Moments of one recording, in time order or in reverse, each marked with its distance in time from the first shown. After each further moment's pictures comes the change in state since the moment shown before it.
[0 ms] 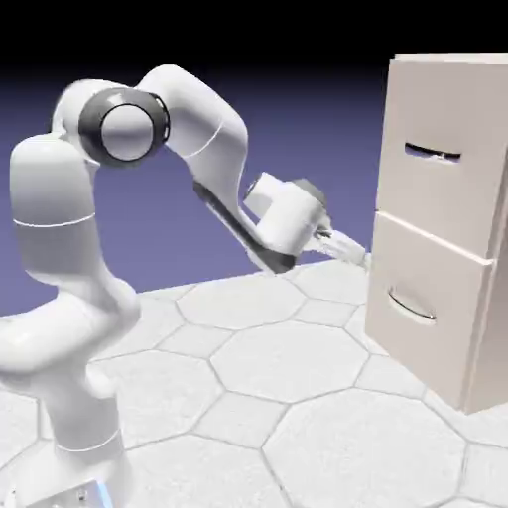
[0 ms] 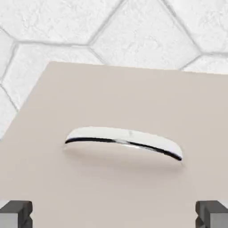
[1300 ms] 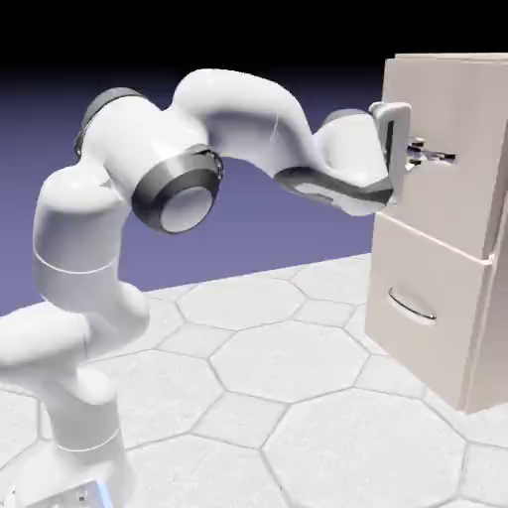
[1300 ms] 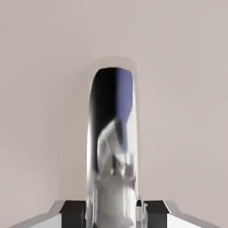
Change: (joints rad) arm -0.361 0.371 0.464 0.327 -0.827 -0.134 -0.863
